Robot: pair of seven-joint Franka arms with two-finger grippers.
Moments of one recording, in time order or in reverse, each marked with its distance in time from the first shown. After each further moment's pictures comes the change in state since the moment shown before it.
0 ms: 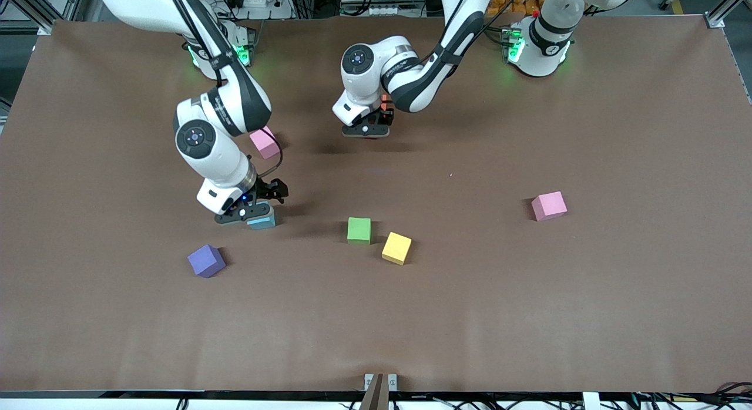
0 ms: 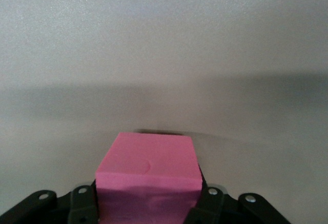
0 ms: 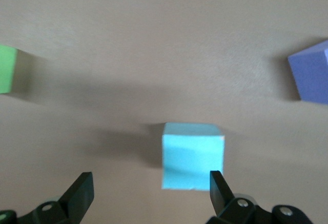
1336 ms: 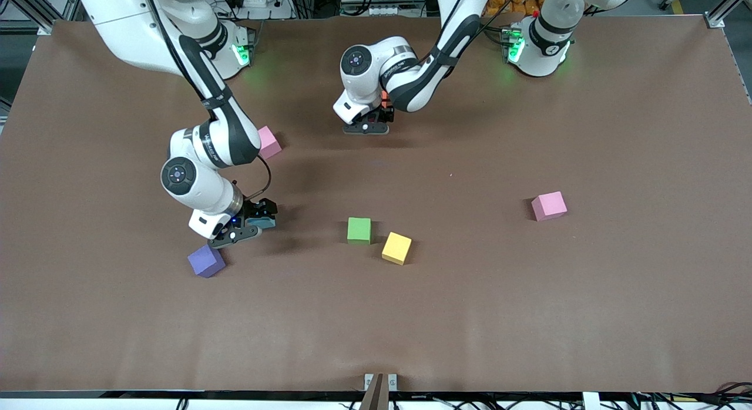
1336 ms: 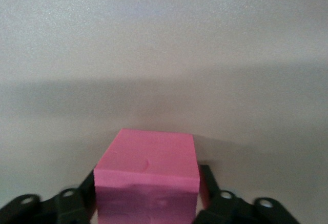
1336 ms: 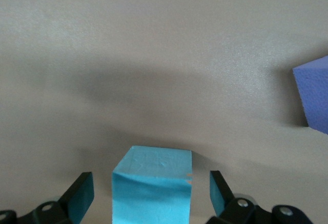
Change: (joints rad) left arm -0.003 0.020 -0.020 -0.010 0.000 -0.005 0.001; right arm -0.051 0.133 -0.014 0.065 0.110 0.029 -0.146
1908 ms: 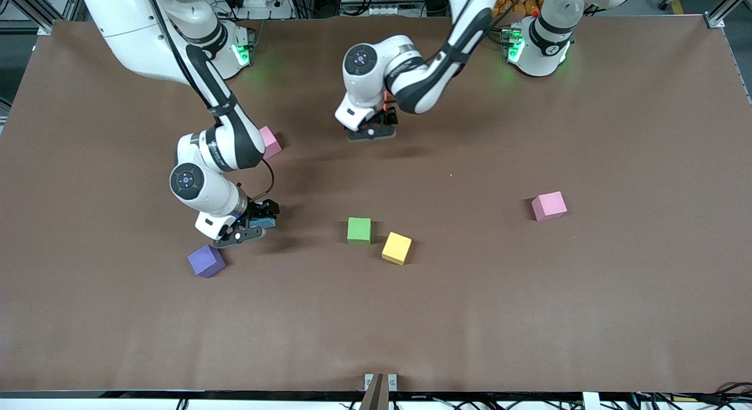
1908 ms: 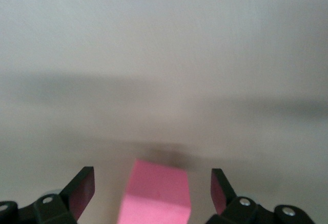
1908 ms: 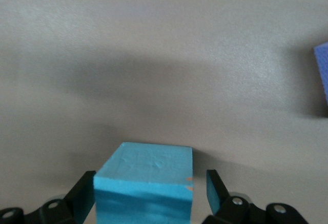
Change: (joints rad) left arm 0.096 -0.087 0.020 0.039 -0.001 -0.058 -0.125; right arm 0.008 0.041 -0.008 -0.008 0.001 0.015 0.009
